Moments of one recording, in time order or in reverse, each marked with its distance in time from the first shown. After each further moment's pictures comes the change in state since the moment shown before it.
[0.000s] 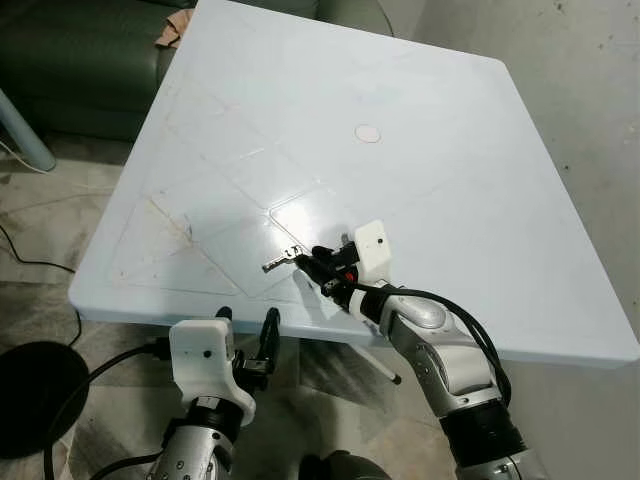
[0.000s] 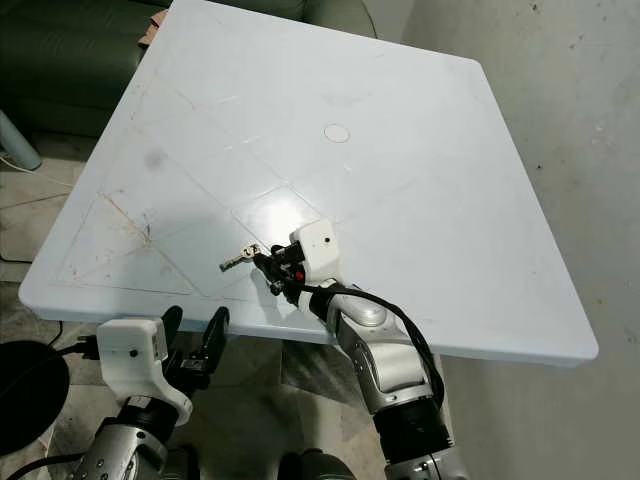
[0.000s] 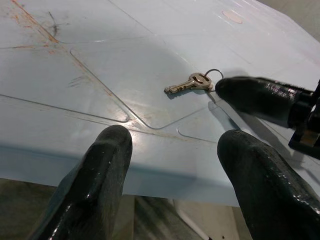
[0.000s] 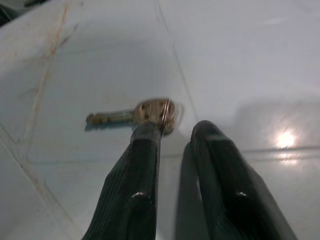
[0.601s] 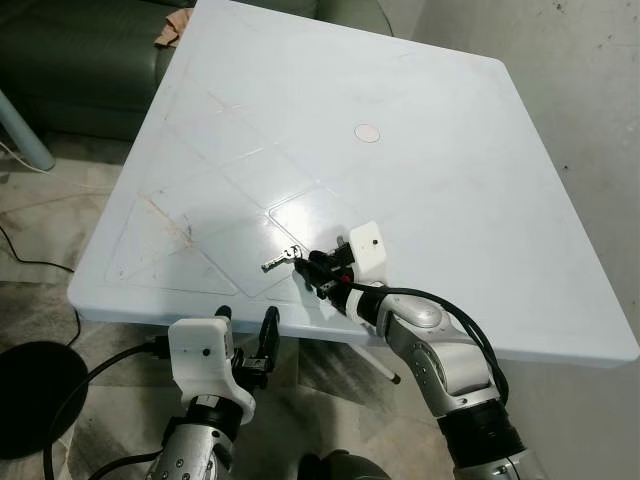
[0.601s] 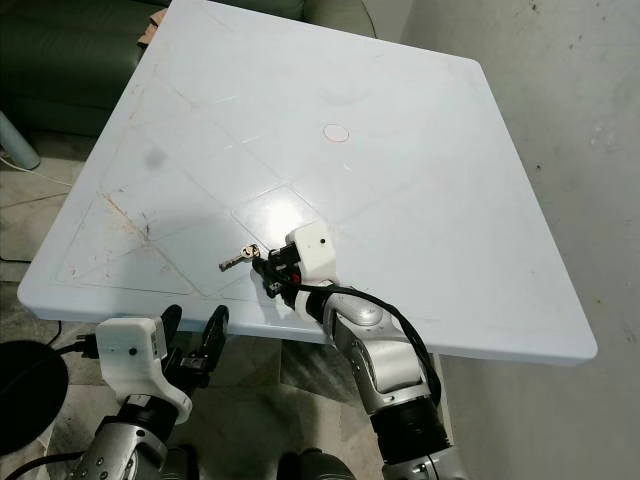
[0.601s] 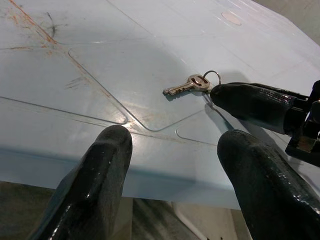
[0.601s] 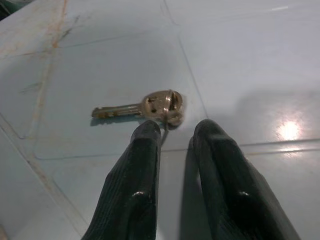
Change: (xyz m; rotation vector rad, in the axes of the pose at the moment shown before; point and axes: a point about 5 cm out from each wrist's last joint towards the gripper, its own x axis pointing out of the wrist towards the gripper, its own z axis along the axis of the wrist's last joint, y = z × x) left arm 0.001 0.000 0.001 -0.005 -0.004 -0.001; right arm 0.002 0.008 0.003 0.020 0.018 0.009
